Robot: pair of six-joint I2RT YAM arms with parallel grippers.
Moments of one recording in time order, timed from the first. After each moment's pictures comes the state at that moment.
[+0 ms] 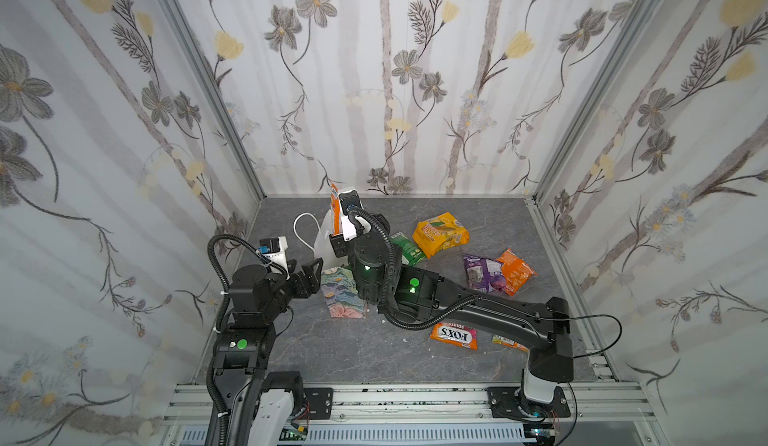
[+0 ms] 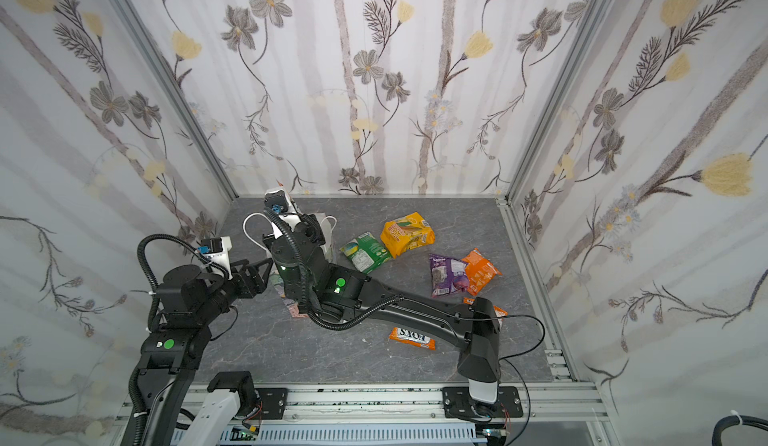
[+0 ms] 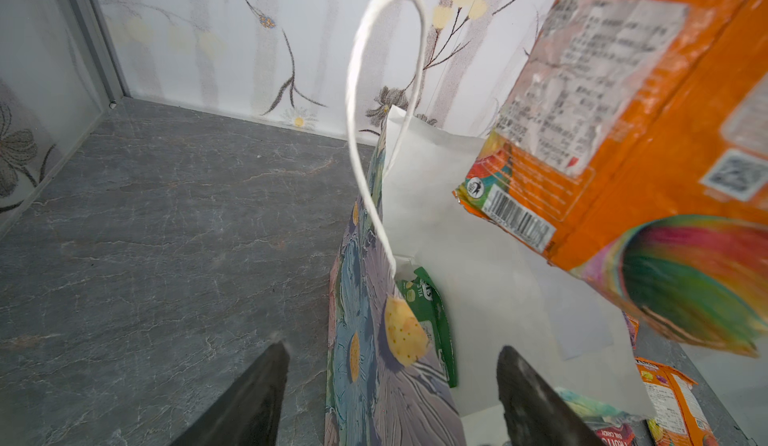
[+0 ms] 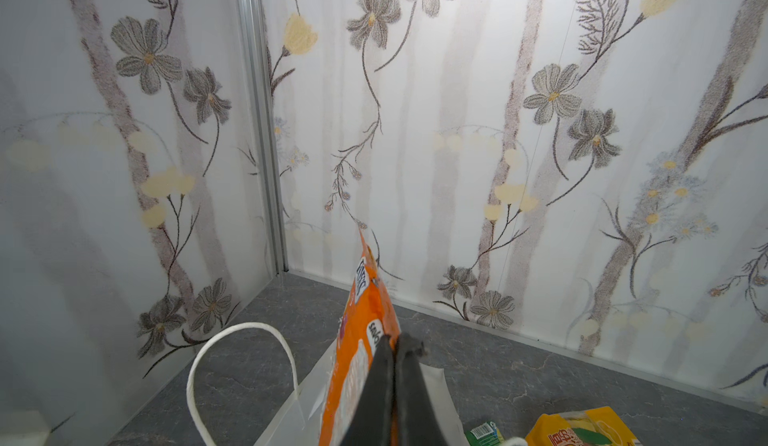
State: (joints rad) left arm -0.01 0.60 0.76 -0.50 0.32 -0.27; right arm 1.29 1.86 1.89 0.07 0.97 -0.11
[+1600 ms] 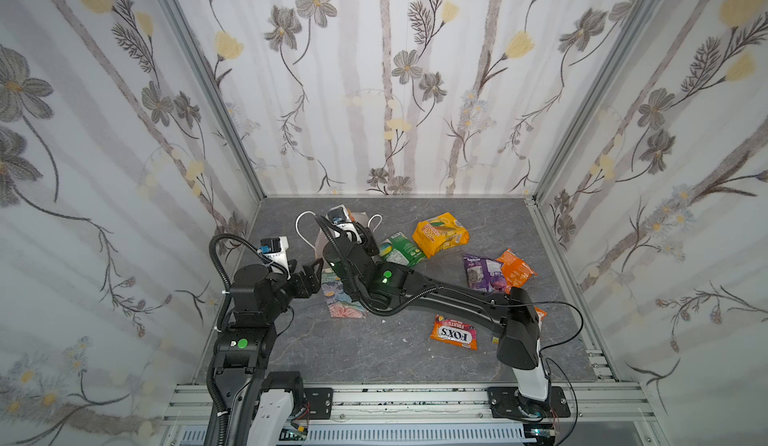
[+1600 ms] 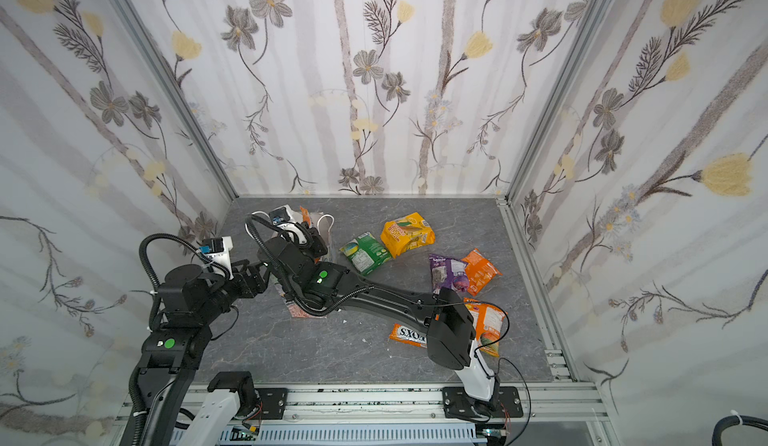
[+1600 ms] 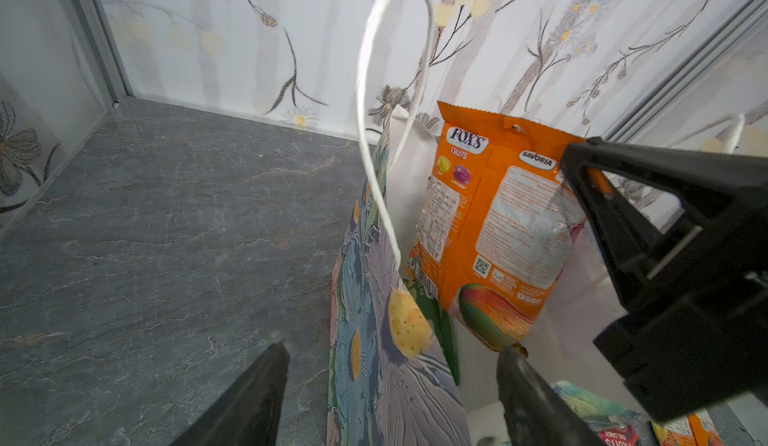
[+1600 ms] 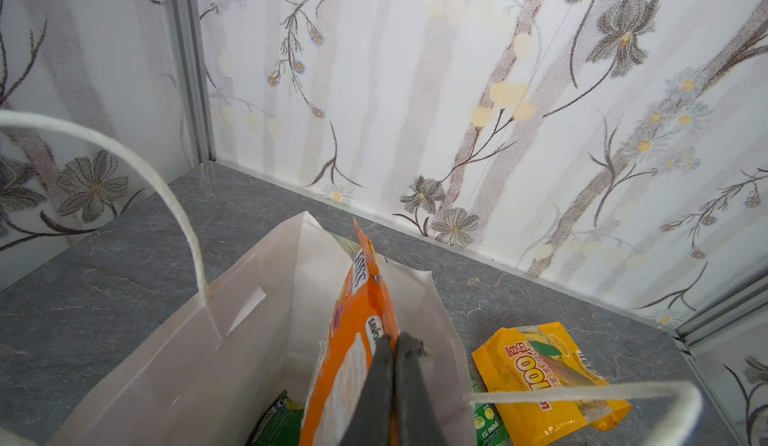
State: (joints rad) left arm -0.02 0.60 0.76 -0.50 0.31 -0.27; right arm 1.22 2.02 1.91 -0.20 1.01 0.05
